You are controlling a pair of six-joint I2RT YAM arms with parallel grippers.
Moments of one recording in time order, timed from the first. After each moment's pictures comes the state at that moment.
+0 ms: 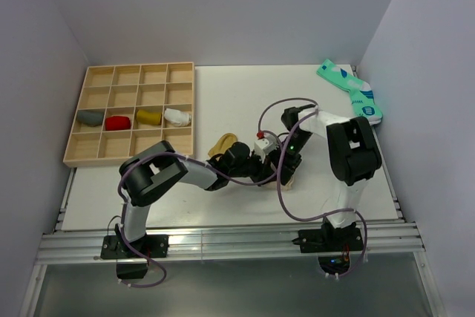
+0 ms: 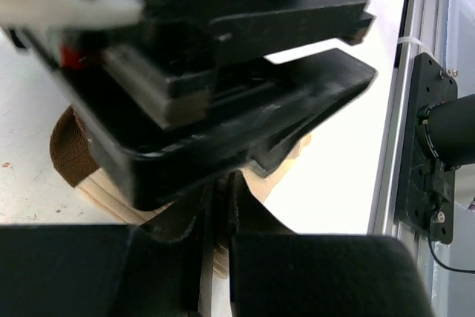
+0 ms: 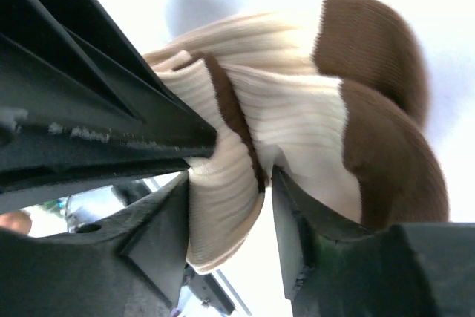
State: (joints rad) left arm -1.00 1.97 0.90 0.70 0.36 -0.38; right arm 0.28 1.90 1.17 -1.14 -0.54 -0.76
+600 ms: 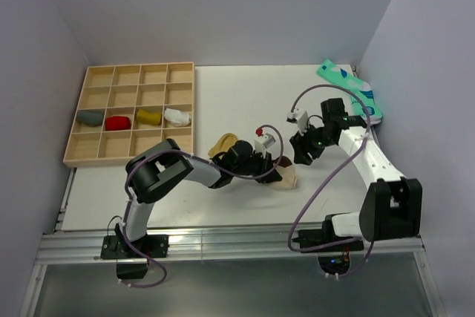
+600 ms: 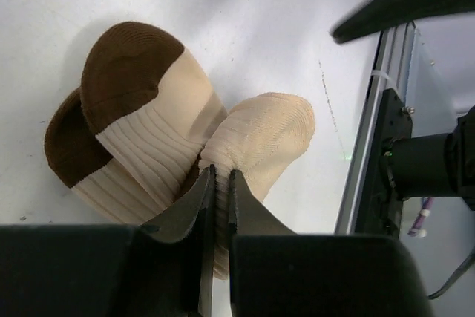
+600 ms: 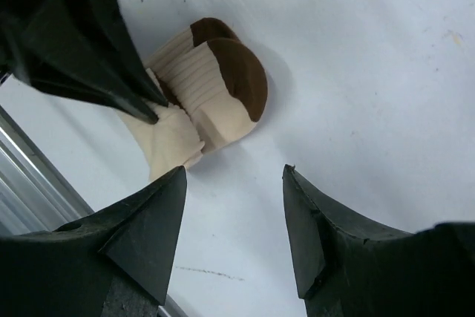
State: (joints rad) left arm -0.99 2.03 0.94 0.72 0.37 -0.58; right arm 0.07 1.37 1.00 -0.88 -0.54 -0.70
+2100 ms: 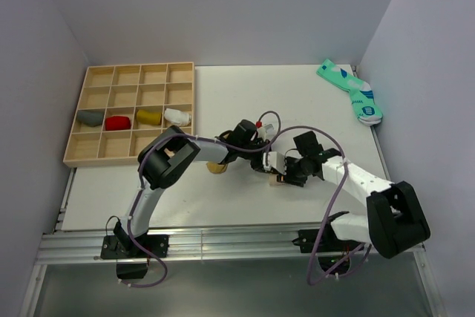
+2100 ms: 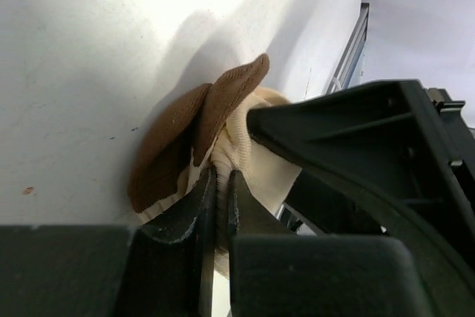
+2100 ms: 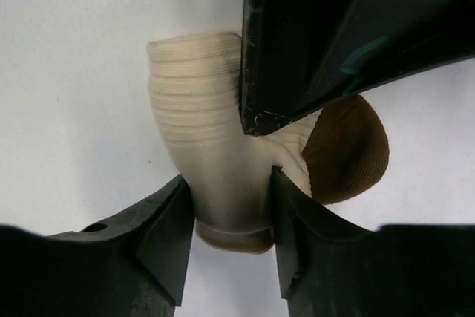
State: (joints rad) left arm -0.85 2.21 1.28 0.29 0.69 -0.90; right arm 0.36 1.21 0.55 -0.49 -0.37 -1.06
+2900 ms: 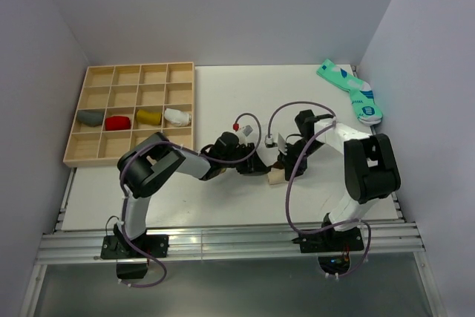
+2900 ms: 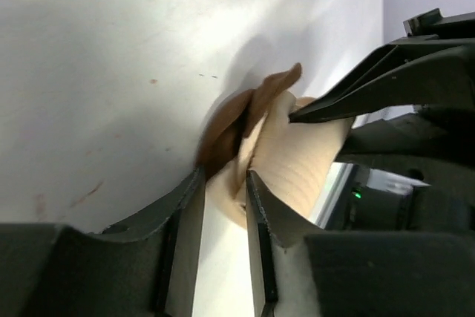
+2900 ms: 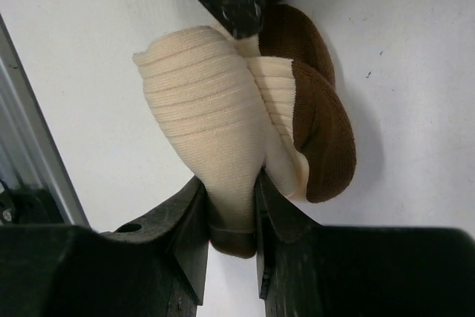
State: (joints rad) left arm -0.85 2.02 0.92 0.60 0.41 -0.93; right arm 0.20 1.64 0.94 -0.91 -0.60 -1.09
